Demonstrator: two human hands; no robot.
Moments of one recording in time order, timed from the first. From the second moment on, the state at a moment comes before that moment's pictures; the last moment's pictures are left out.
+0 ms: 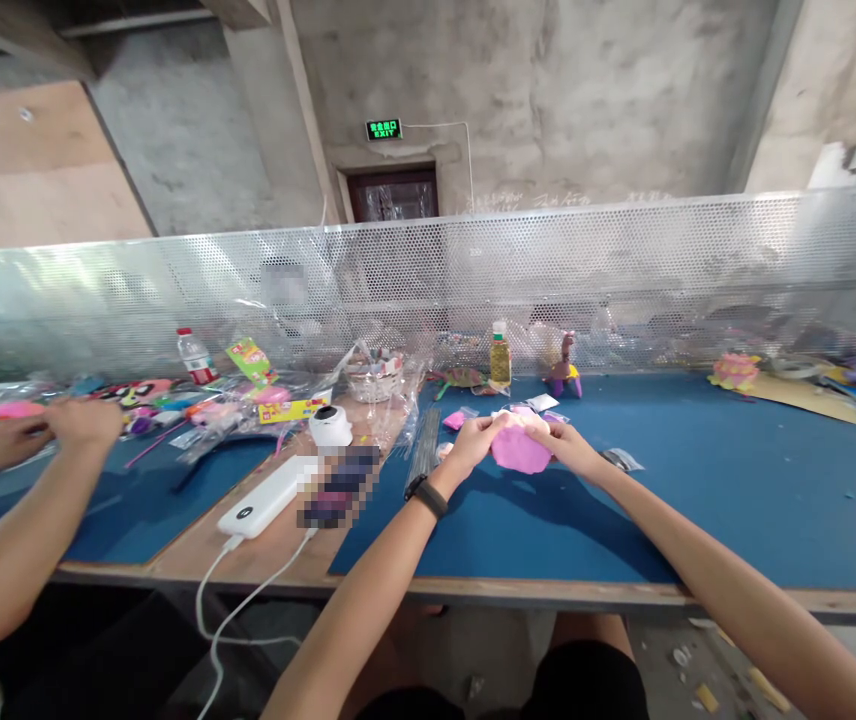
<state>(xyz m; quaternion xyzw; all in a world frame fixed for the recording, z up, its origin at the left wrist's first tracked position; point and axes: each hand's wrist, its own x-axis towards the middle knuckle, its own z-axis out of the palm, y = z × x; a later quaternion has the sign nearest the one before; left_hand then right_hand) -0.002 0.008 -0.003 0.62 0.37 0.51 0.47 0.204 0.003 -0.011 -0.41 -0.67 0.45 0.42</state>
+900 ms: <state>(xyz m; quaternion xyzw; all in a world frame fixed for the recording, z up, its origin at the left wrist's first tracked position) -0.003 0.014 -0.004 0.59 0.38 0.55 0.46 0.200 0.003 -0.013 -0.44 -0.64 0.46 0.44</state>
